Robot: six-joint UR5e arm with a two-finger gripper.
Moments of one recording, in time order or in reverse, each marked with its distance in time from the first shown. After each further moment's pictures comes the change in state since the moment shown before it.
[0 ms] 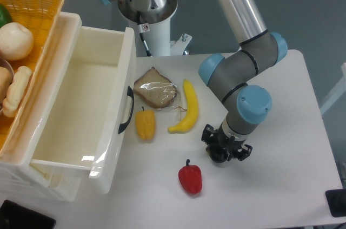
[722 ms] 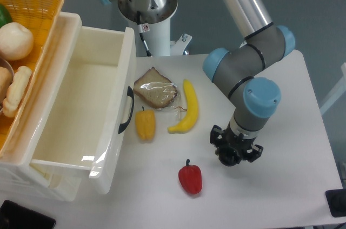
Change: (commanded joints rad) arm 0.018 0.038 0.104 -0.009 0.027 0.050
